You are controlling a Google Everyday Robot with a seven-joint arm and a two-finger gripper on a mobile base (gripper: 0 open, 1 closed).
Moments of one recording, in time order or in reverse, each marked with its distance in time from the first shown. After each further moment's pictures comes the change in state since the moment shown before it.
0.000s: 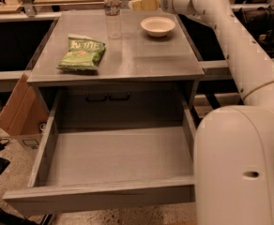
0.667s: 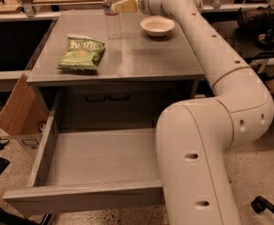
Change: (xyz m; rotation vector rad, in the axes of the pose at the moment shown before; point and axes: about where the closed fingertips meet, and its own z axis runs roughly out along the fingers) arm 0.025 0.016 0.067 0.057 0.106 0.086
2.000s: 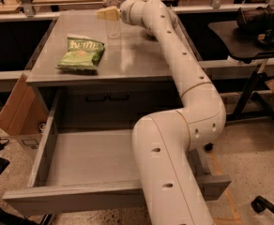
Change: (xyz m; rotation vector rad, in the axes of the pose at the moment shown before) arm 0.024 0.050 0.077 -0.091 -0.071 0.097
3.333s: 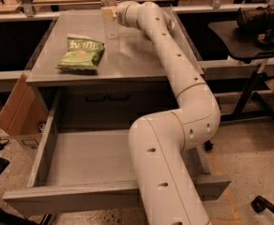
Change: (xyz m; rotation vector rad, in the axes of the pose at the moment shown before) arm 0.010 0.013 0.016 -0.012 0.003 -0.003
